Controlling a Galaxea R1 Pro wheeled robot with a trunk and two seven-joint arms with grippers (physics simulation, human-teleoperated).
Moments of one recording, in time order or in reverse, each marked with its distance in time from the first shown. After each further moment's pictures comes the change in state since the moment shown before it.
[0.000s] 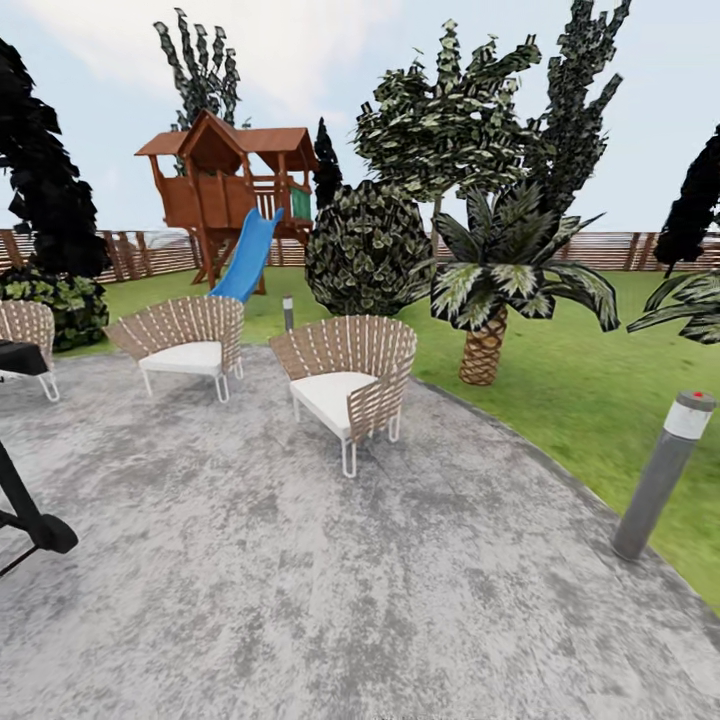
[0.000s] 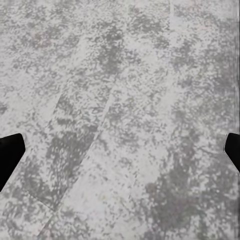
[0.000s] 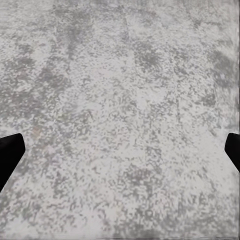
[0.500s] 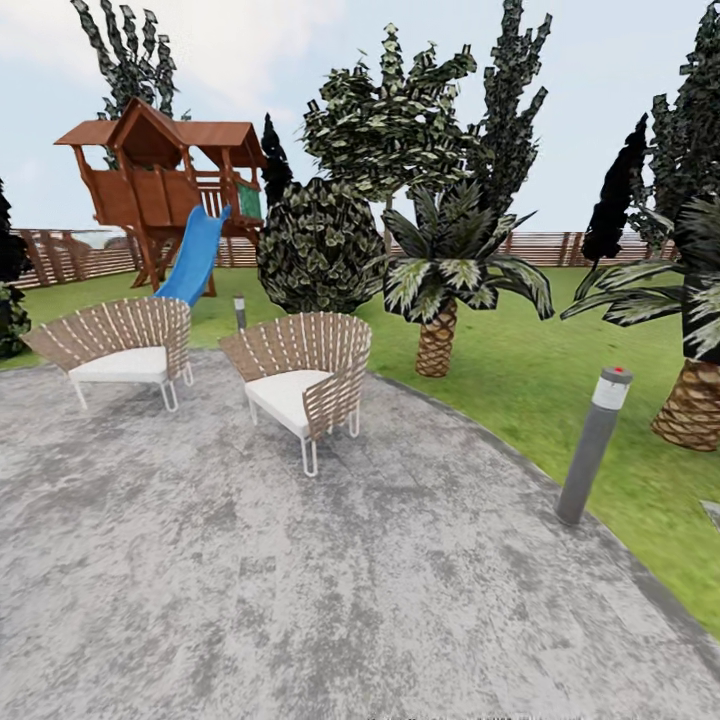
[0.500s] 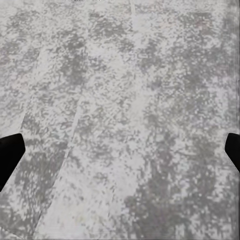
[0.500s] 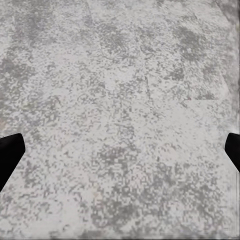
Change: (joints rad) left arm 0.000 0.002 0.000 0.000 0.000 0.000 0.000; right arm 0.000 0.000 0.001 0.000 0.000 0.000 0.000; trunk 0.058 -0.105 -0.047
